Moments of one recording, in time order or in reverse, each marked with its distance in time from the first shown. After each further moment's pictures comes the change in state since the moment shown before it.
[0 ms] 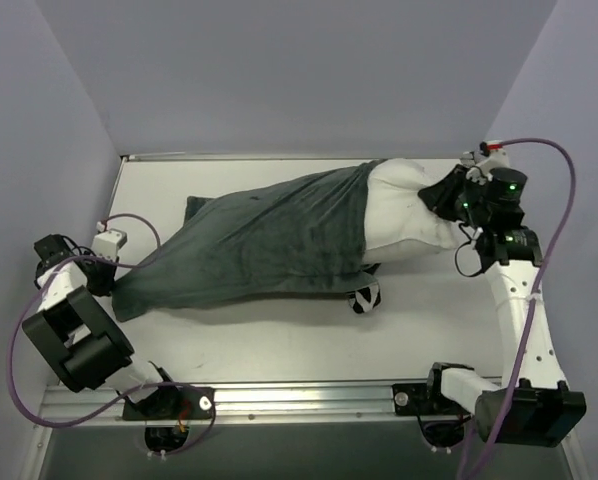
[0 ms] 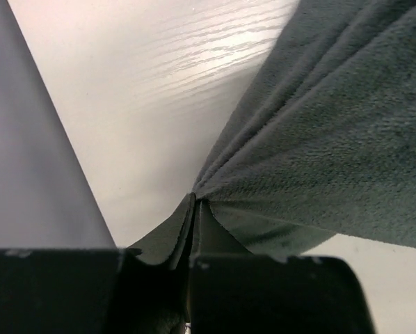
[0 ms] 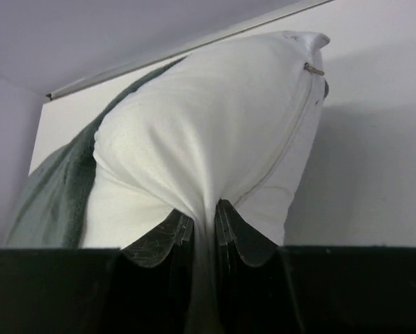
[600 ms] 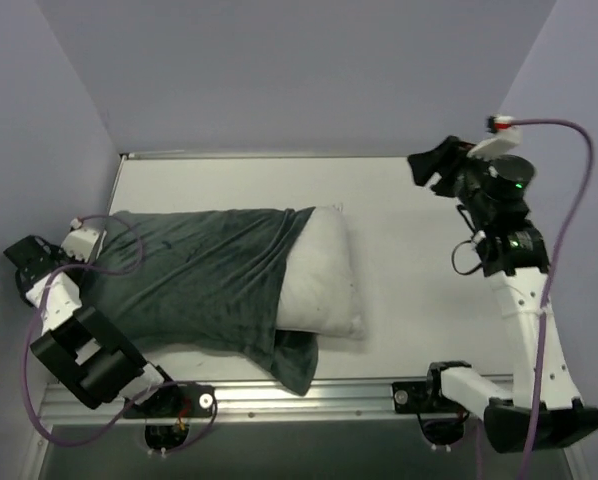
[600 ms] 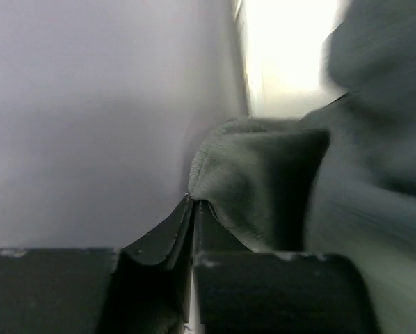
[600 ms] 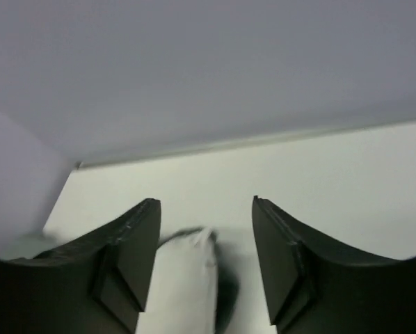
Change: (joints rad) left arm 0.156 -0.058 -0.022 0.222 -0.150 0.128; right arm 0.003 -0.048 0.228 0.078 0.106 0.002
